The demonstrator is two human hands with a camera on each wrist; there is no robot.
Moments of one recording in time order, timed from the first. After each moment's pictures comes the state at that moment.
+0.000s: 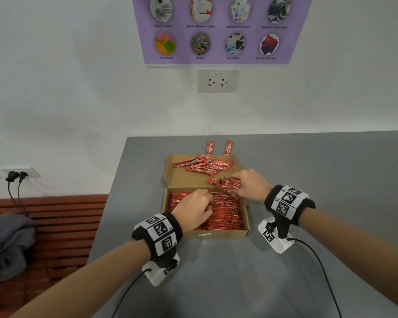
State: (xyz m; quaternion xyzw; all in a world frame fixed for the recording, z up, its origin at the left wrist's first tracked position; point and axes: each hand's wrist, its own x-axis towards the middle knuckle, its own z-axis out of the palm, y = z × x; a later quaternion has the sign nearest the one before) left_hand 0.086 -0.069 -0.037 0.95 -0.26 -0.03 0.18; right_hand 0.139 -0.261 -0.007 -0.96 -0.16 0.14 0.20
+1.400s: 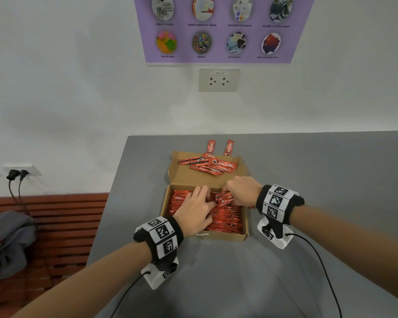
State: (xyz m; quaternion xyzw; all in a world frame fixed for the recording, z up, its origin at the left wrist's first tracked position) left_hand 0.077 -0.067 -0.048 0.95 -0.29 -0.02 0.07; right_hand 0.135 -0.243 -0.008 -0.94 -0.28 0.17 -0.04
